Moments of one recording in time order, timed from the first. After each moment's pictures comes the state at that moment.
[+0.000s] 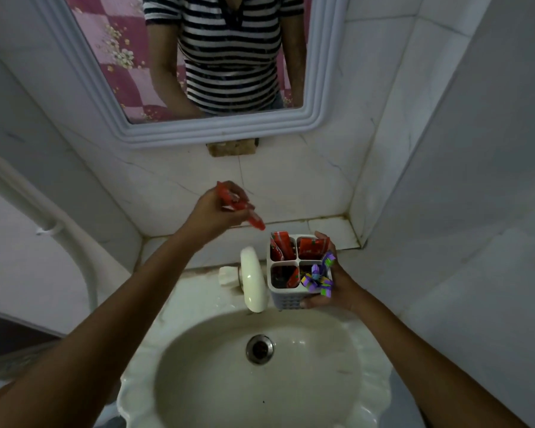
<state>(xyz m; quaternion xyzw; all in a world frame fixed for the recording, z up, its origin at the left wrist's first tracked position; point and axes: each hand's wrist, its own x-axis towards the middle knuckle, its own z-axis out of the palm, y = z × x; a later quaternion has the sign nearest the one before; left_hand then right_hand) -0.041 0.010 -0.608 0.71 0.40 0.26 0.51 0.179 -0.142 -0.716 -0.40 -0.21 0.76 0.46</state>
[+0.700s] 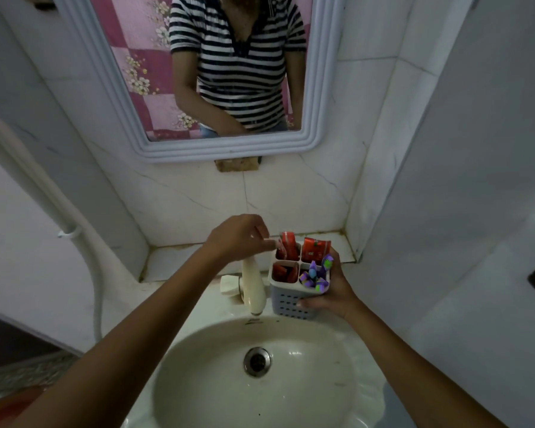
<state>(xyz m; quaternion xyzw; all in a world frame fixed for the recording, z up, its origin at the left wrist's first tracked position) -0.014 -0.043 -0.579 0.85 0.45 0.06 0.25 0.197 -0.141 -0.739 -0.47 -0.30 0.68 0.48</state>
